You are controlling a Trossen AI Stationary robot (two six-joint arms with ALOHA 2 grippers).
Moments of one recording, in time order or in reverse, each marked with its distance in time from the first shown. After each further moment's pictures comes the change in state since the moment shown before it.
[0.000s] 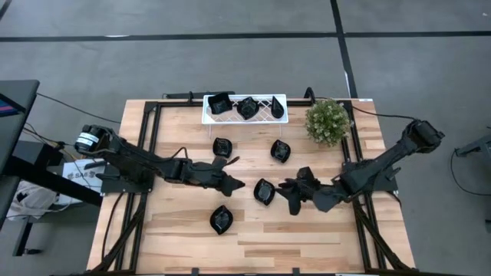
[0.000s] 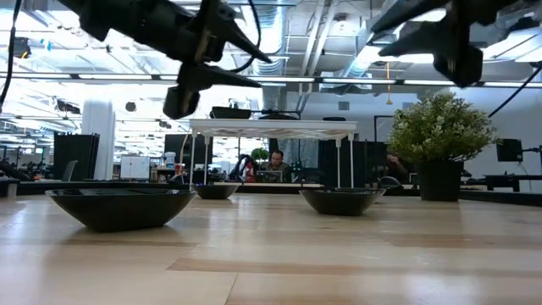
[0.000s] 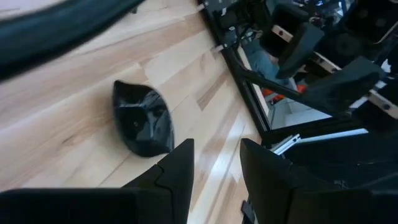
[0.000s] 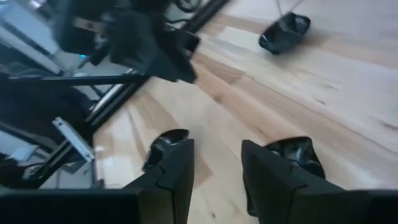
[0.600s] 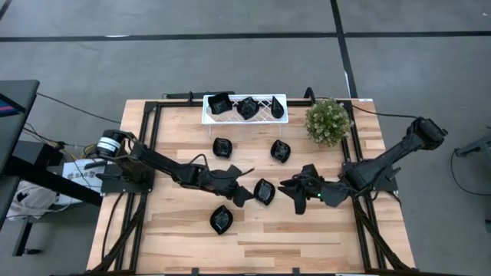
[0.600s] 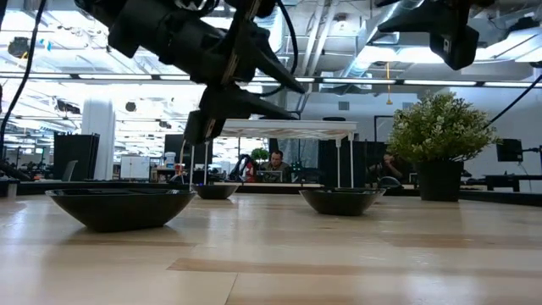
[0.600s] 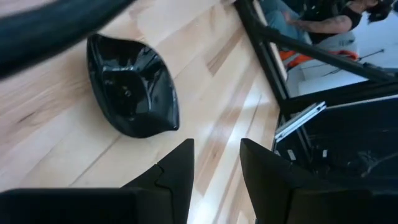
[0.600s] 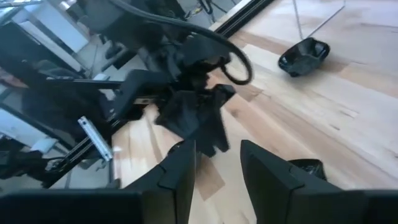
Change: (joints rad) left arm -0.007 0.226 0.138 -0.001 0.114 0.026; right arm -0.001 -0.084 0.000 0.019 -0.011 -0.122
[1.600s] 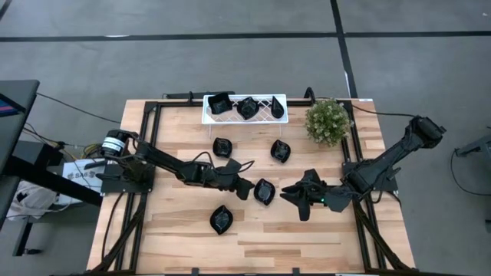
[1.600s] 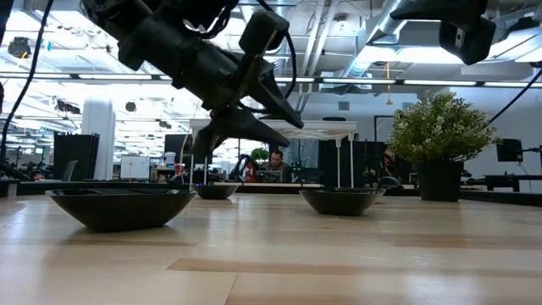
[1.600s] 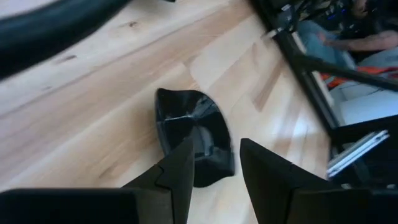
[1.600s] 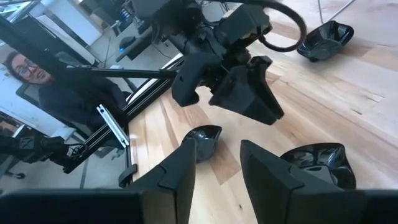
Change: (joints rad) left arm 0.050 0.045 0.001 -0.024 -0.131 0.099; right arm 0.067 0.000 0.000 0.008 -0.003 0.030
